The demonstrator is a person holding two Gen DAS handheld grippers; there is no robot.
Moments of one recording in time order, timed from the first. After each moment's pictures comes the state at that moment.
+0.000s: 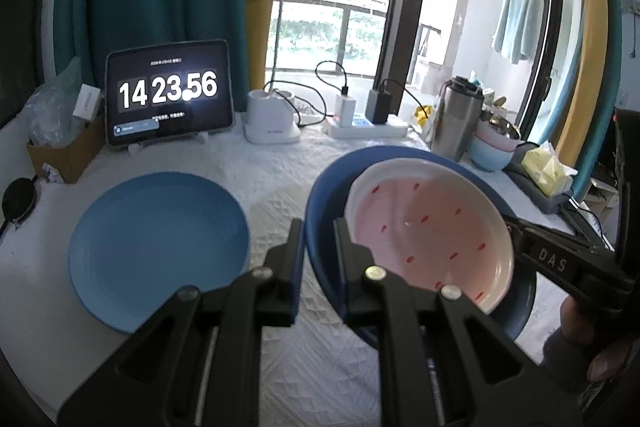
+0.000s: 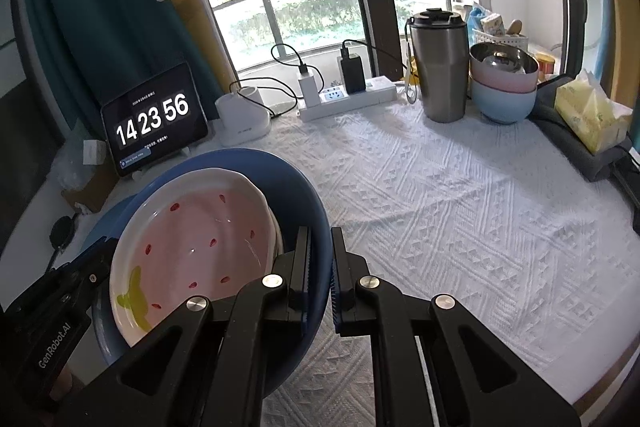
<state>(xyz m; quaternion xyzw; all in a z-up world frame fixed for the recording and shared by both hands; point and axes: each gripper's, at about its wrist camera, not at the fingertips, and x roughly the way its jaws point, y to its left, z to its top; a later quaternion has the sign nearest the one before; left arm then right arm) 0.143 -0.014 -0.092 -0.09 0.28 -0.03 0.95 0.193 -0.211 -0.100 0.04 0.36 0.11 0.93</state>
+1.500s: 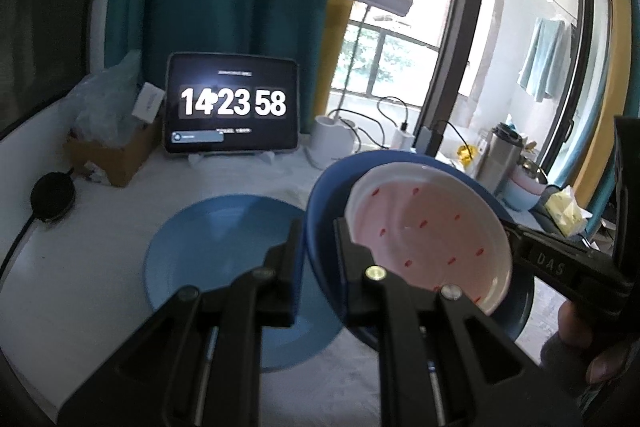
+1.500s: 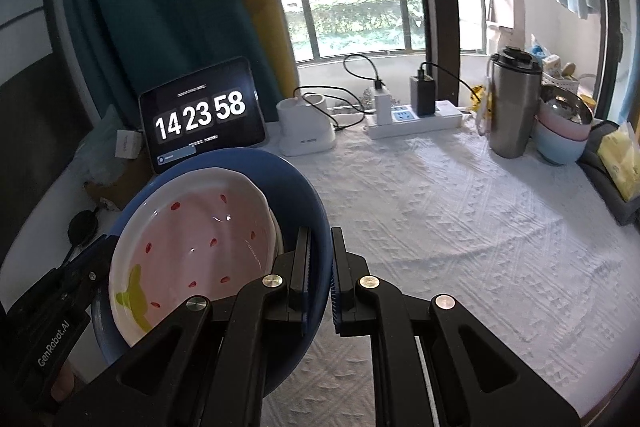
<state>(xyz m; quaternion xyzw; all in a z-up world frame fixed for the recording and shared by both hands) 0.132 0.088 -0.084 -0.13 0.26 0.01 0.96 0.205 -0.109 -0.081 0.00 0.35 0.15 0.93</state>
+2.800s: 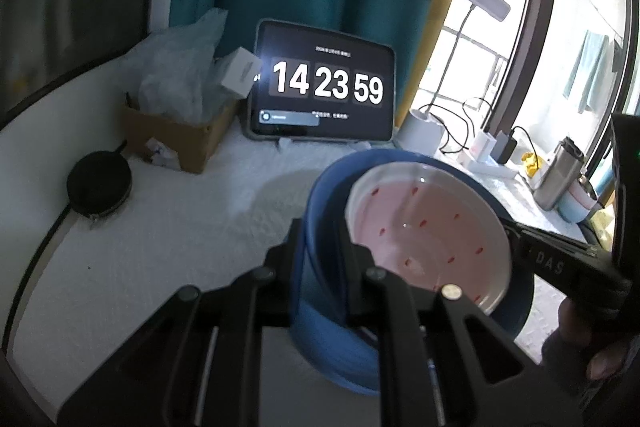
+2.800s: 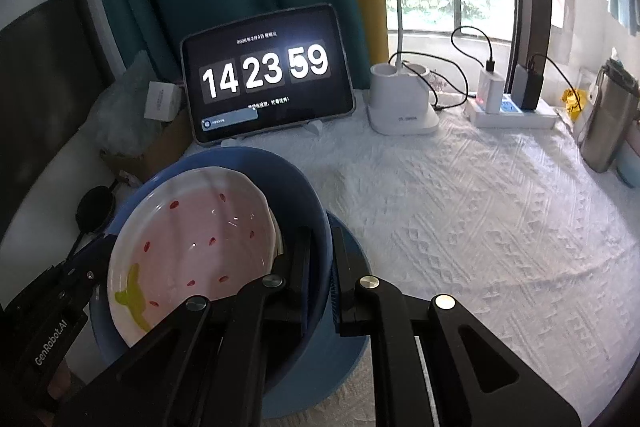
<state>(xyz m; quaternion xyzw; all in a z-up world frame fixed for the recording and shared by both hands) 0.149 0.200 -0.122 -0.16 0.29 0.07 0.94 0.243 0.017 -0.122 -0.03 0.39 0.20 0.90</state>
